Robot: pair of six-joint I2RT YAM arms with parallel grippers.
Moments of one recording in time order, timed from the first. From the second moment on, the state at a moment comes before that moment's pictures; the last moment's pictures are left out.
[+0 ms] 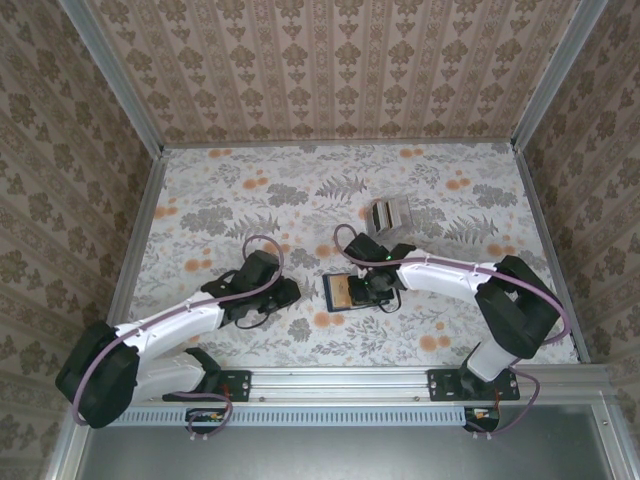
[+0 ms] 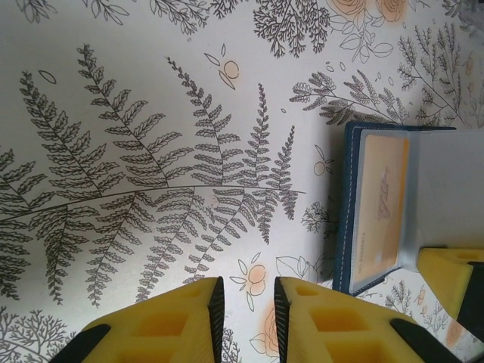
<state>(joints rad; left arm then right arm) -0.74 1.13 0.49 -0.27 0.16 -0.99 0.77 1.61 0.94 -0.60 -0.11 0.62</state>
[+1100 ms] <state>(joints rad) -0.58 1.35 0.51 -0.07 0.41 -0.91 0.80 1.41 0.81 -0.30 -0.19 0.56</state>
